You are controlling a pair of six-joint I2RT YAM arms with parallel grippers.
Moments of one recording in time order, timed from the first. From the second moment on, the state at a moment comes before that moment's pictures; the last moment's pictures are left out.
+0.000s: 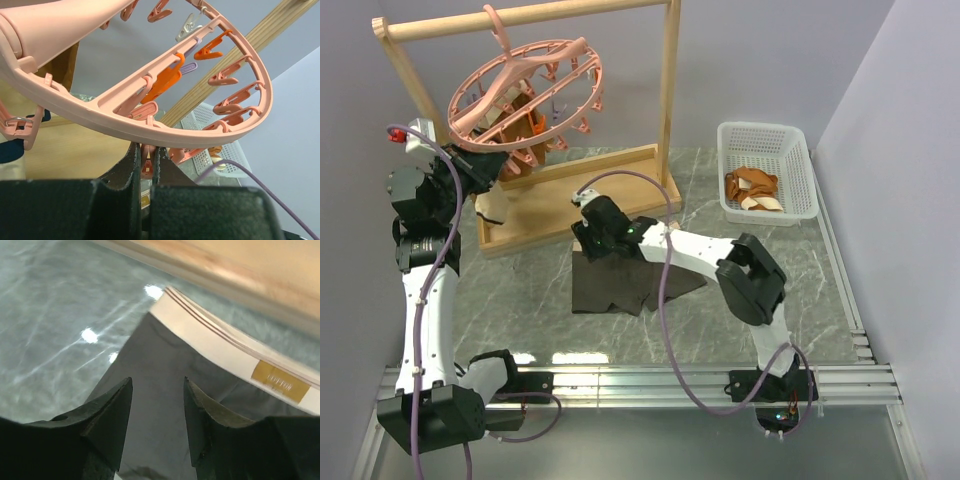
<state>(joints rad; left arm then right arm) 0.22 1.02 1.09 0.00 0.54 -0.65 0.93 2.00 1.54 -0.26 0.07 0.22</state>
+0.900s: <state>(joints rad) 0.22 0.96 1.07 0.00 0.54 -0.65 0.95 2.33 1.91 -0.49 0.33 0.63</state>
